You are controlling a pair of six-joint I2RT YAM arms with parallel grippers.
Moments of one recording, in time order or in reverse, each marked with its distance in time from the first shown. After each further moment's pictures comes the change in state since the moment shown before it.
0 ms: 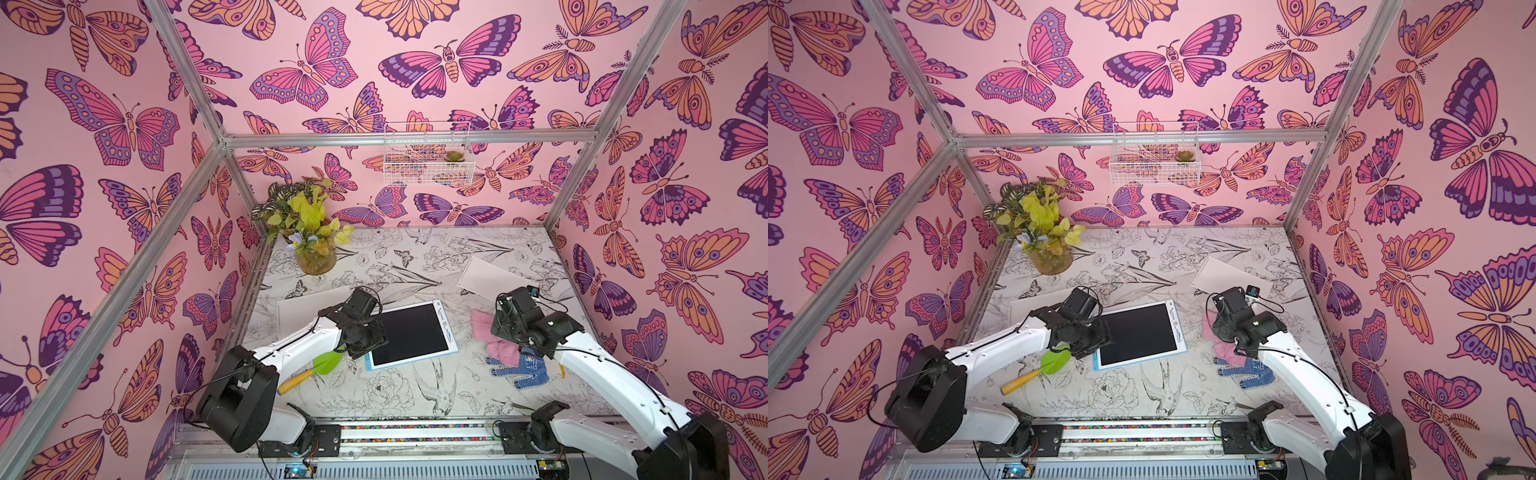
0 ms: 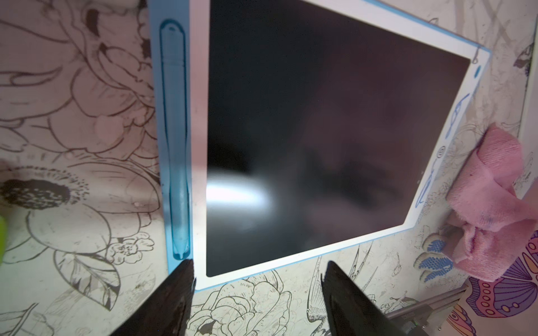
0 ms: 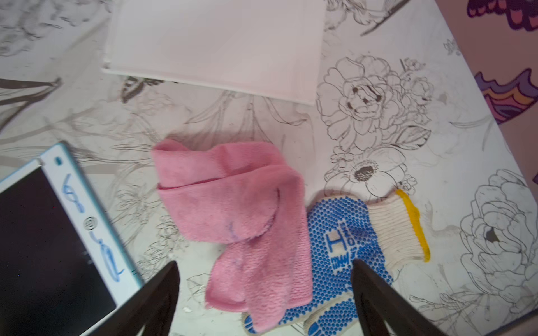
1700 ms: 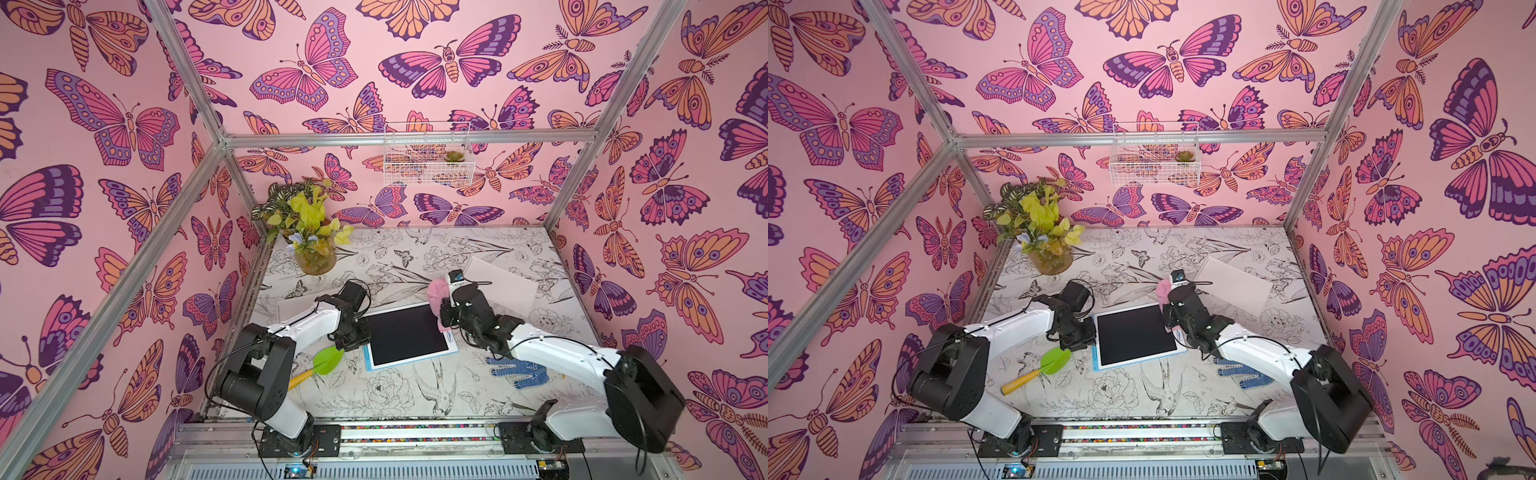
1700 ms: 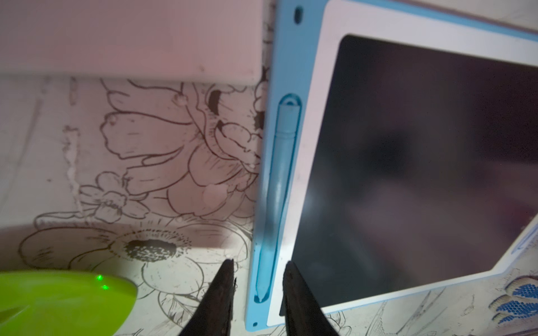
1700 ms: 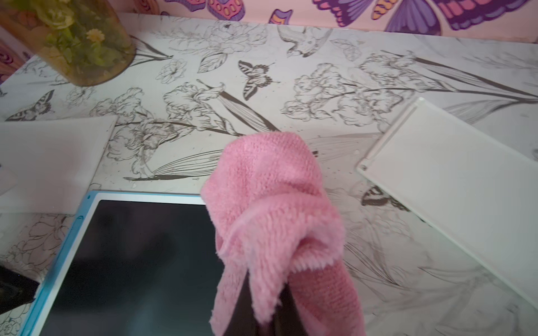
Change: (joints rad) left arm 0.148 0.174 0.066 -0.113 -0.032 0.189; right arm 0.348 0.355 -0.004 0.911 -0.092 -0.428
